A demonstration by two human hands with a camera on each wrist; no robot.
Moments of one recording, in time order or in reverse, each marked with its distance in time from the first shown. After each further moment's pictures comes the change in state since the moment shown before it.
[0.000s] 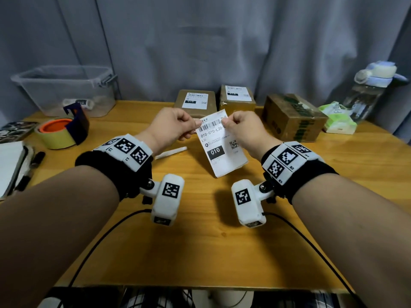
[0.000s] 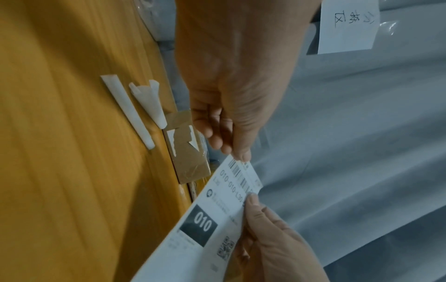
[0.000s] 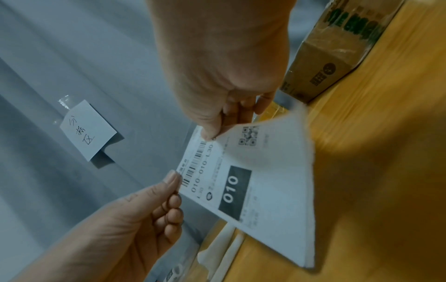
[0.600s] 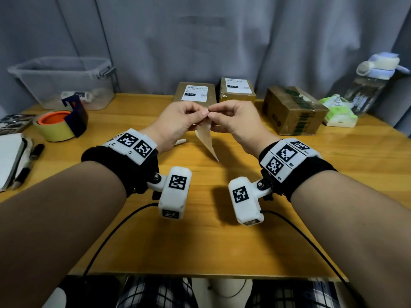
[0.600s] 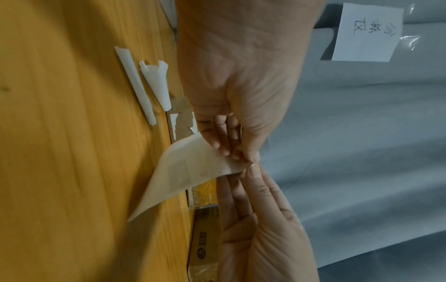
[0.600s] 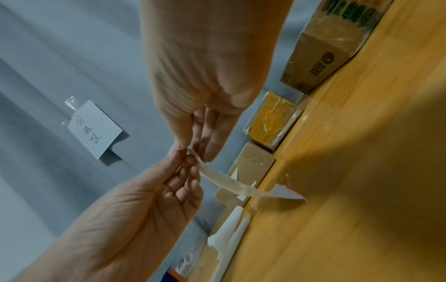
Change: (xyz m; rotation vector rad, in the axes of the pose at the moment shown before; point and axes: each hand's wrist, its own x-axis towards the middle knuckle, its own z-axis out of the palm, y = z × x) left_hand -0.011 0.007 0.017 -0.297 -0.091 0.050; right_hand -0.013 -0.003 0.008 0.416 -0.098 -0.219
